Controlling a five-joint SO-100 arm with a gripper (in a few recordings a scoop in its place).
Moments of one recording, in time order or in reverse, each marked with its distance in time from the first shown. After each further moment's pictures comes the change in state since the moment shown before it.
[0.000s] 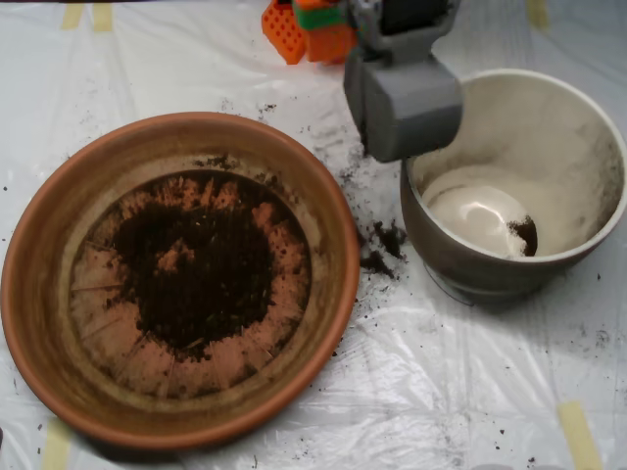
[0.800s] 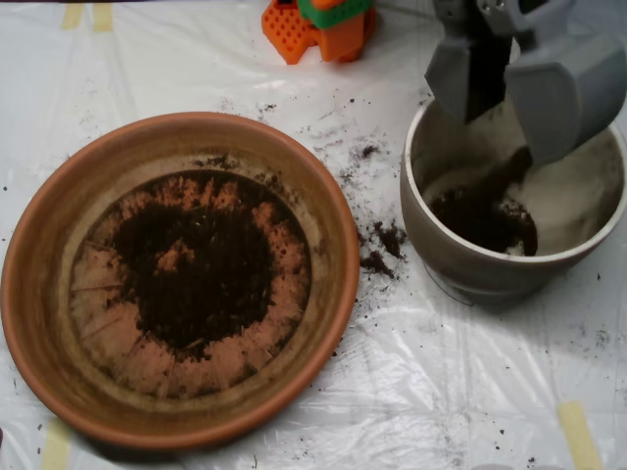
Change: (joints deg) arm -16.0 -1.1 2.5 -1.1 -1.7
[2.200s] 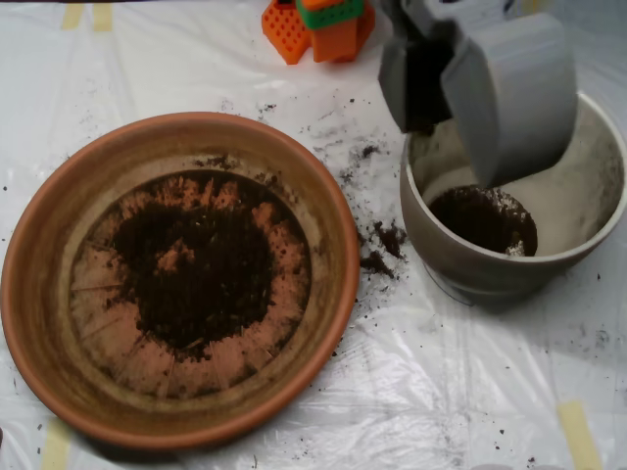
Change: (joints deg) arm 13.4 -1.6 -7.9 3.3 4.4
